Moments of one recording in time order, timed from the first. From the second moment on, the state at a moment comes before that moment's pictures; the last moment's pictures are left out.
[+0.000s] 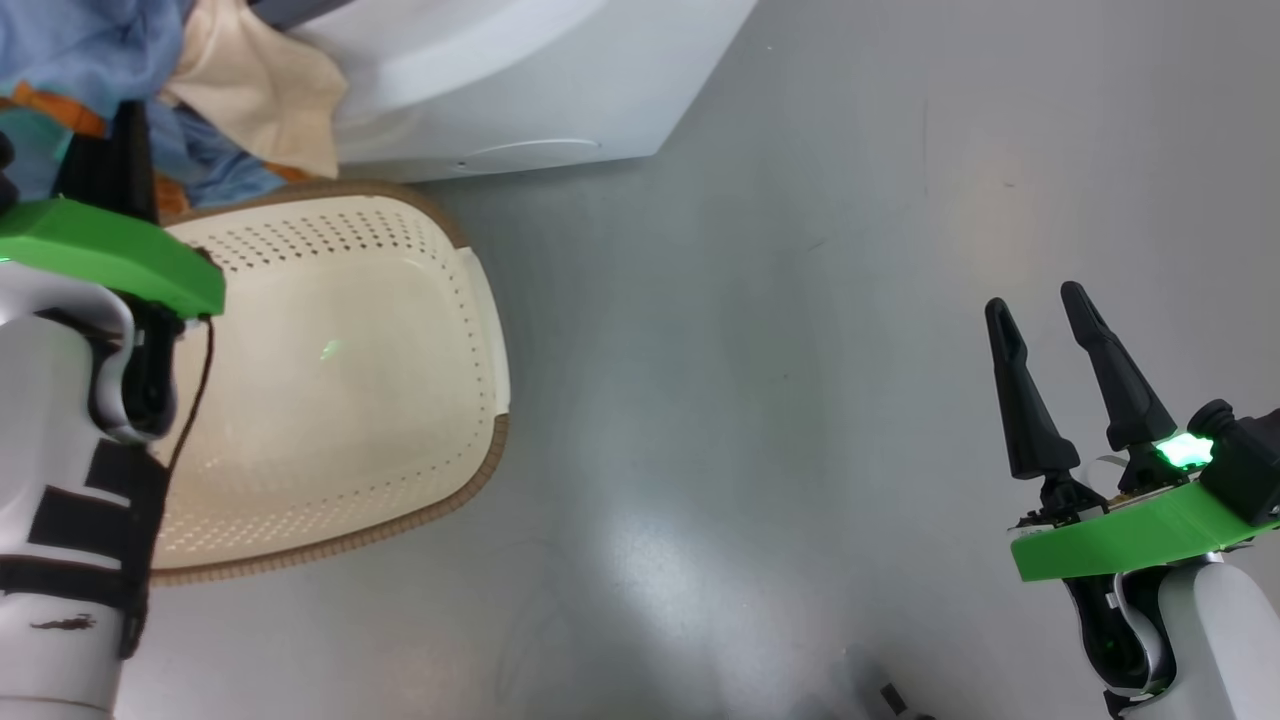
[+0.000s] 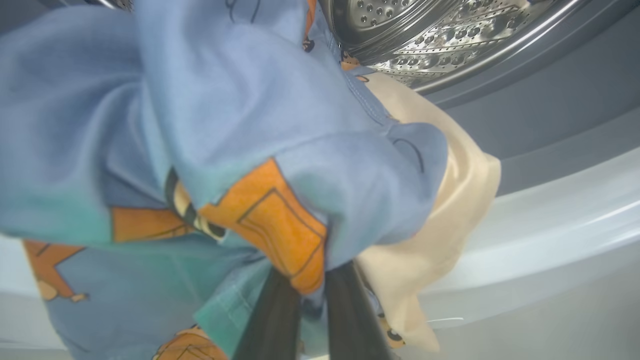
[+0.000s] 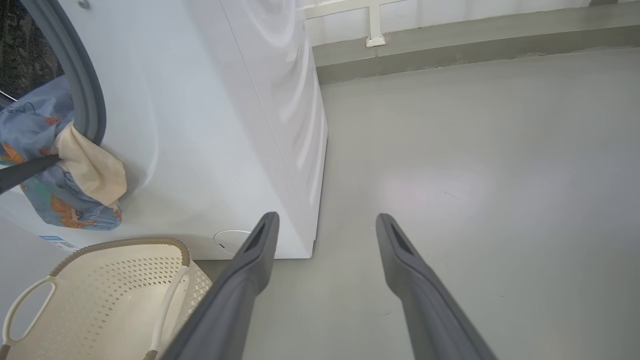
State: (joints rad) left arm -0.90 0.28 -0.27 0.72 -0.58 -0.13 -0.26; right arm -0.25 -0.21 0.08 0.03 0.44 0.13 -0.25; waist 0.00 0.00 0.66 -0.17
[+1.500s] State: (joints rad) left arm -1.37 0.27 -0.12 0.84 -0.33 -0.13 -0.26; right arm -0.29 -0.15 0.11 0.04 0.44 0.13 -0.25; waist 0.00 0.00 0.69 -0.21
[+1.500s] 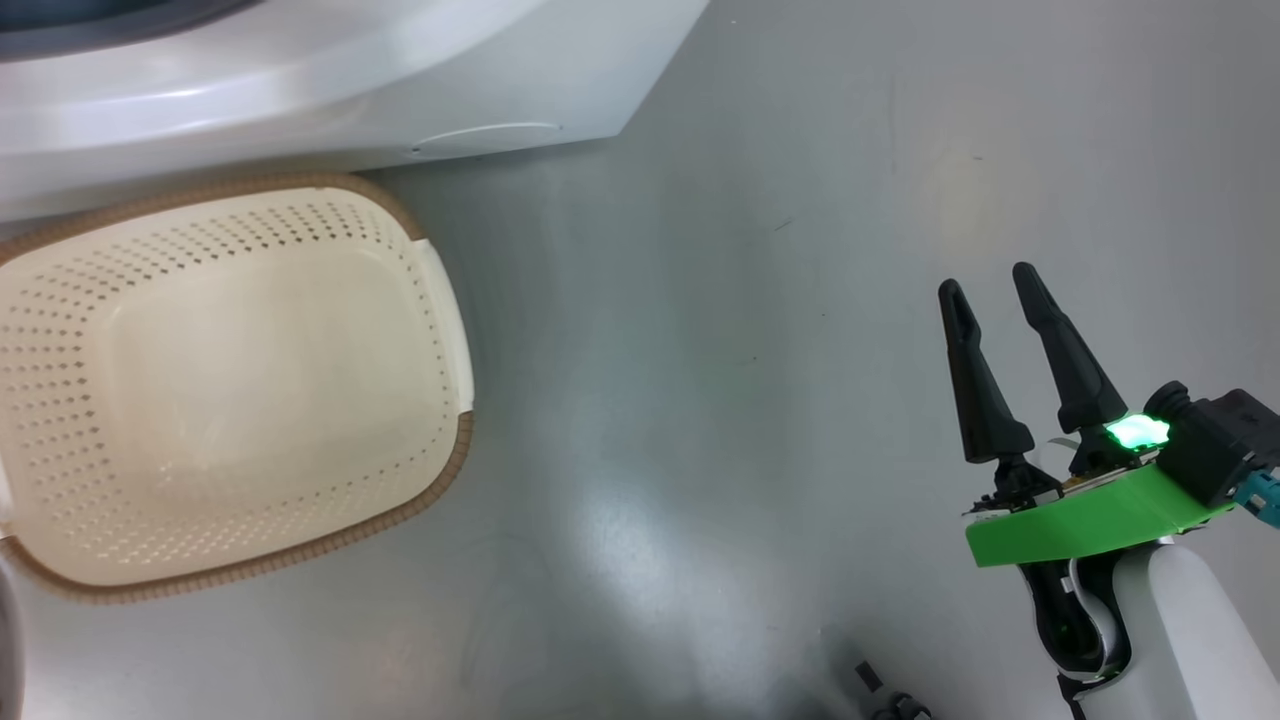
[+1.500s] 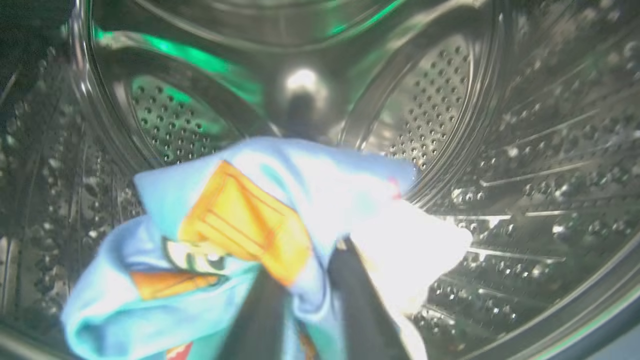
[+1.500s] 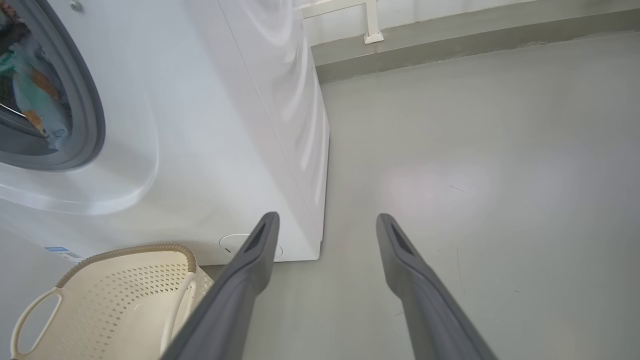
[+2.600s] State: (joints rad) left arm -1.37 0.18 -0.22 1.16 -0.38 -0.13 -0.26; right arm -0.29 -0.16 0.10 0.05 0.44 0.13 -0.25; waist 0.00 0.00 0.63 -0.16
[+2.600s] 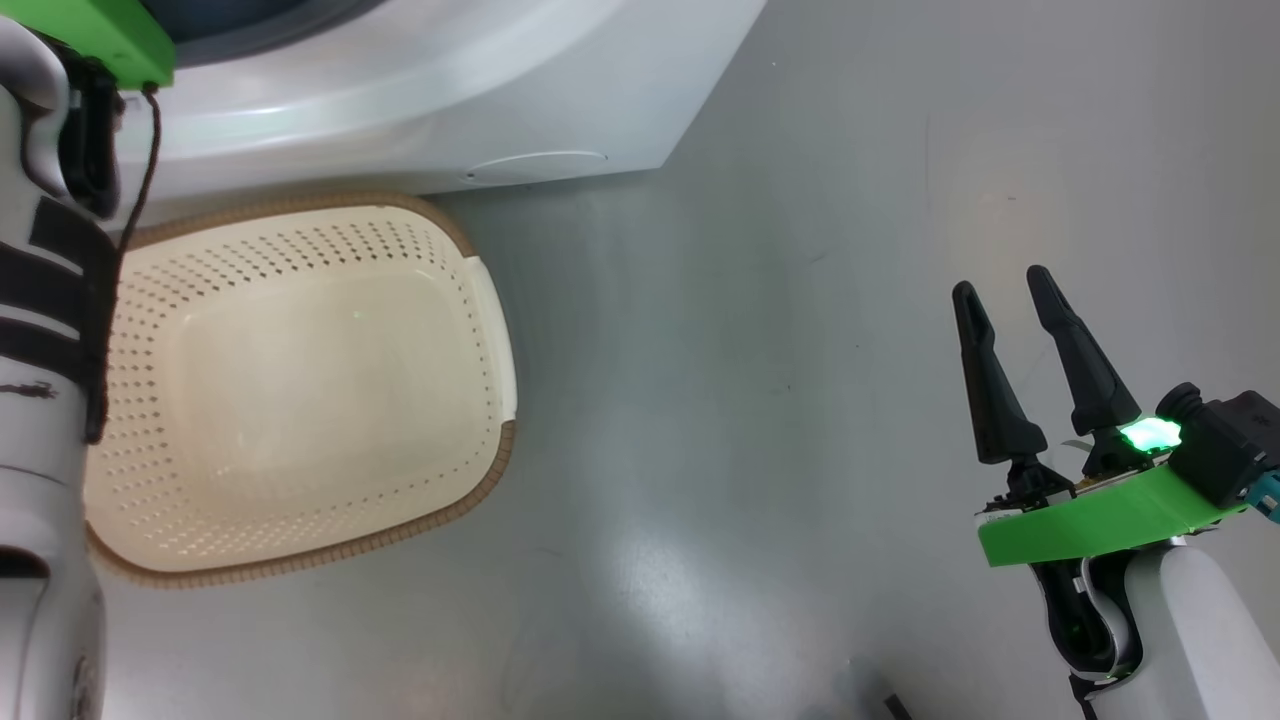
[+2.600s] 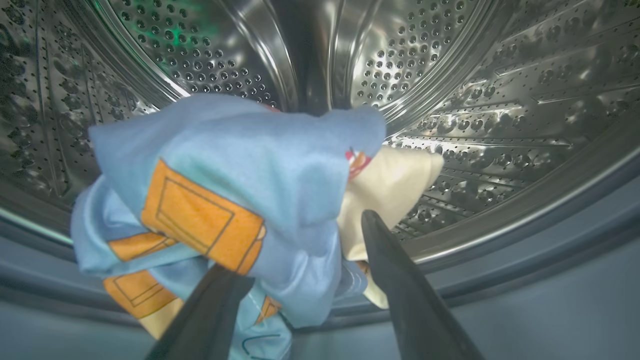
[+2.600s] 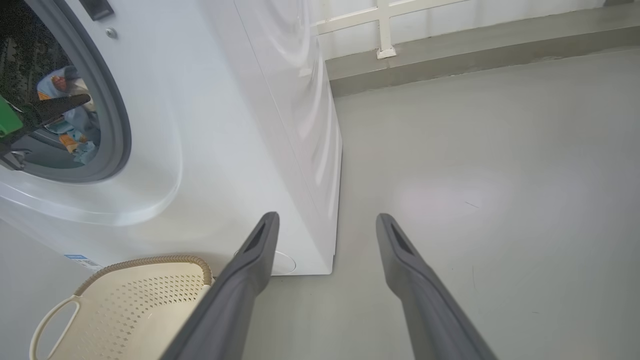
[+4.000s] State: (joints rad) left arm -0.62 0.10 -0.05 0.60 -0.33 -0.13 -0.26; right arm -0.16 -0.26 0.08 0.11 0.44 0.13 -0.25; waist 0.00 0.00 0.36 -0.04
